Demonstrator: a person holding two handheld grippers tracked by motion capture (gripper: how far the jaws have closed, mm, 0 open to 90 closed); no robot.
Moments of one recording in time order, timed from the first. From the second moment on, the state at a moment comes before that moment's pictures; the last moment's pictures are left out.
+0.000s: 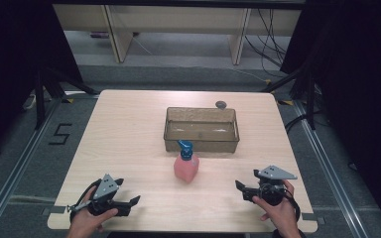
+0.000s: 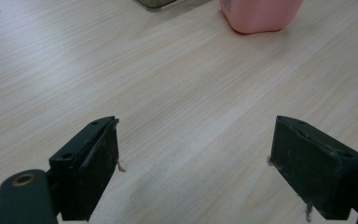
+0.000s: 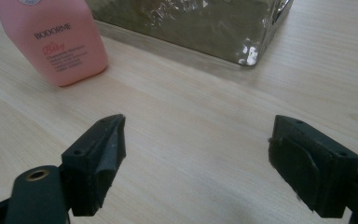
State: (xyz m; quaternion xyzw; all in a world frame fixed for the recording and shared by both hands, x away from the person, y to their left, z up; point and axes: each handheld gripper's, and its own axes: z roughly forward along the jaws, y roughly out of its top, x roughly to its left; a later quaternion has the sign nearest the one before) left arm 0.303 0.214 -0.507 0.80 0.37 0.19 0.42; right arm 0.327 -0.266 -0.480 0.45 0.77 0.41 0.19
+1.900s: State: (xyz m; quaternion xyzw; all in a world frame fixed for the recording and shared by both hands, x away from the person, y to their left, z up) left arm 0.304 0.215 -0.508 0.81 0.37 0.18 0.43; right arm 0.328 -0.236 -0.468 0.41 0.77 0.46 0.17
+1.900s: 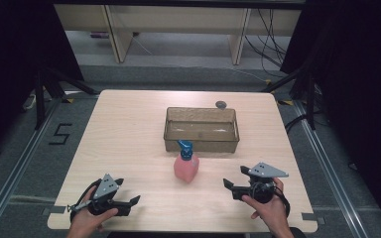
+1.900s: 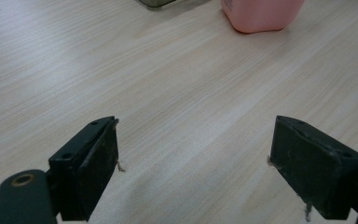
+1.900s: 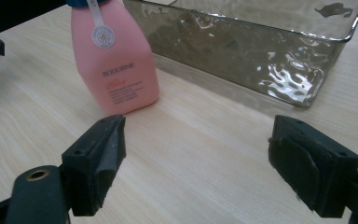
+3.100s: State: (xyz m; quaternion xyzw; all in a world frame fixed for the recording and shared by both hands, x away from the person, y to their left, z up) left arm 0.305 0.216 -0.507 0.81 0.36 0.18 0.42; right arm 0.338 -0.214 -0.467 0.38 0.78 0.47 0.17
